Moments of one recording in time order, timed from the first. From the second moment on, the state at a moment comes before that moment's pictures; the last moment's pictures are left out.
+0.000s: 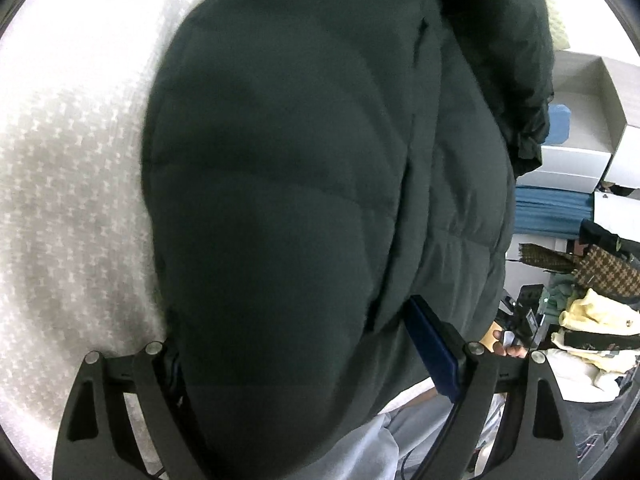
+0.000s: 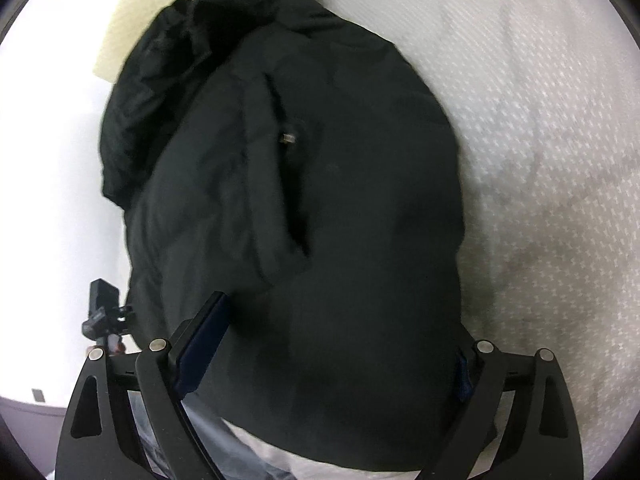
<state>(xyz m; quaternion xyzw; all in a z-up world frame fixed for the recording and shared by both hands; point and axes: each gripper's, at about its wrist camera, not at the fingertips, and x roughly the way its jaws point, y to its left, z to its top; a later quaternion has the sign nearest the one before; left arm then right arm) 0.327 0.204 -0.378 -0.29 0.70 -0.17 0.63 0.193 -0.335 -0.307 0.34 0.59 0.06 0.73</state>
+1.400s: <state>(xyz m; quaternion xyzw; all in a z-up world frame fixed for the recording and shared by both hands) 0.322 0.141 -0.324 -0.27 0.64 -0.20 0.69 0.165 -0.254 -0.221 0.06 0.48 0.14 0.87</state>
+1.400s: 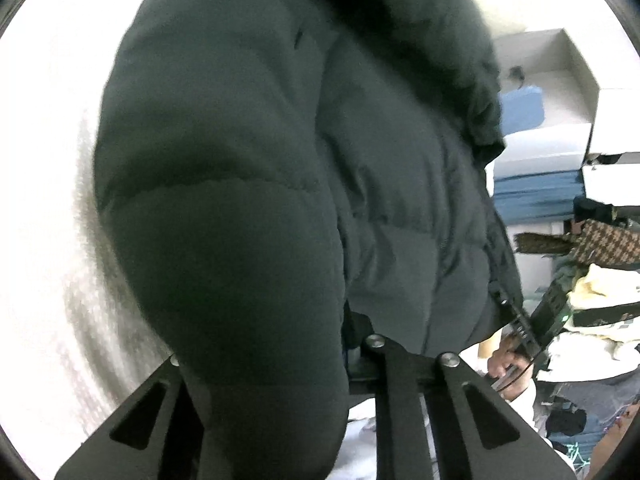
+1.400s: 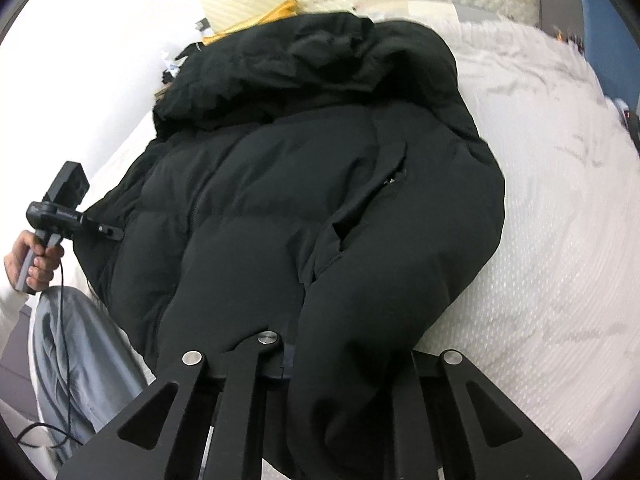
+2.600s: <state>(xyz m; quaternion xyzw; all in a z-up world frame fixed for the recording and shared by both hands) 0.226 0.242 -0.144 -0.34 0.49 -0.23 0.77 0.090 -0.288 -0.107 0.18 0.36 0.16 0.90</state>
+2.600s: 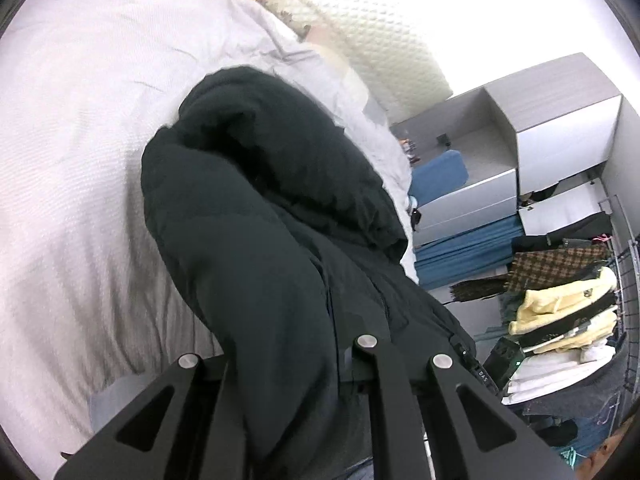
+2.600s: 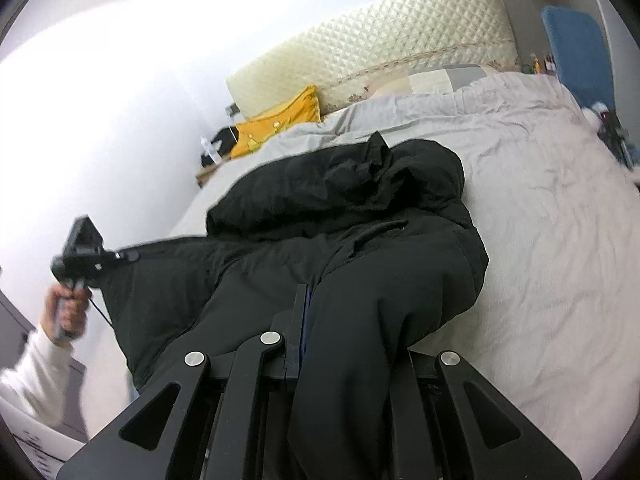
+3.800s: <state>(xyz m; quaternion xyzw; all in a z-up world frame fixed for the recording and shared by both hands) 0.366 0.289 -0.145 -0.51 0.51 -0.12 0.68 0.308 -0.361 -0.109 0.47 0.39 0.08 0.79</state>
